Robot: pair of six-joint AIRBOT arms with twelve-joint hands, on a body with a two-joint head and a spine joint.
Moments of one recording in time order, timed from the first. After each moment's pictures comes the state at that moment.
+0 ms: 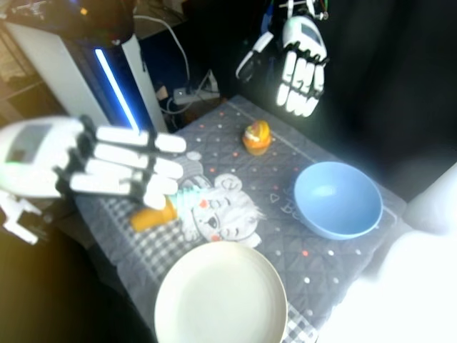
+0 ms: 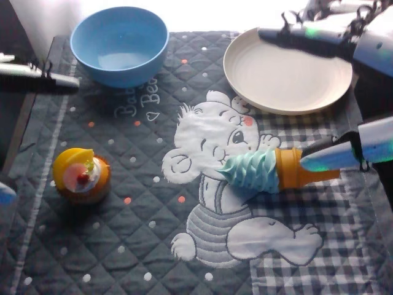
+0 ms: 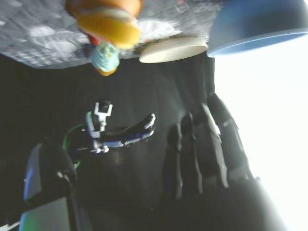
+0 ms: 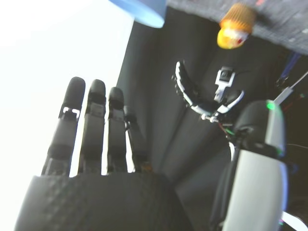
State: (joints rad) left arm 0.86 -0.71 1.09 0.51 -0.87 0.25; right arm -0.79 -0.64 0.91 -0.27 0.80 -0.61
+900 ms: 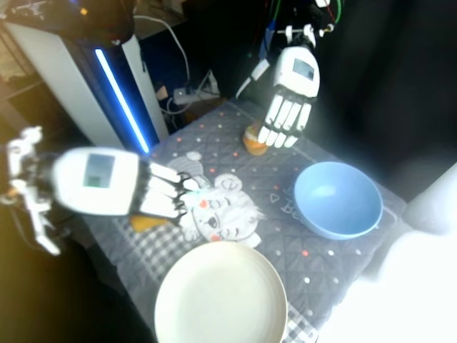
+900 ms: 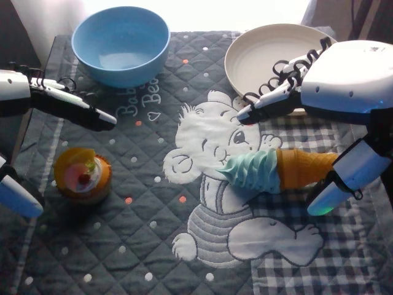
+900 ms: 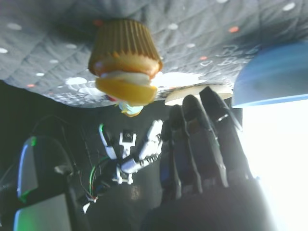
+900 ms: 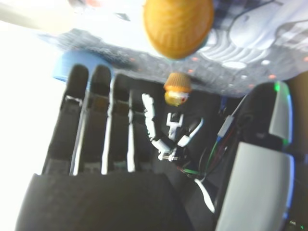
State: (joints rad) left arm 0.63 -0.85 1.20 1.07 -0.65 -0.14; right arm -0.60 -0.77 1.02 -0.88 0.49 -0.15
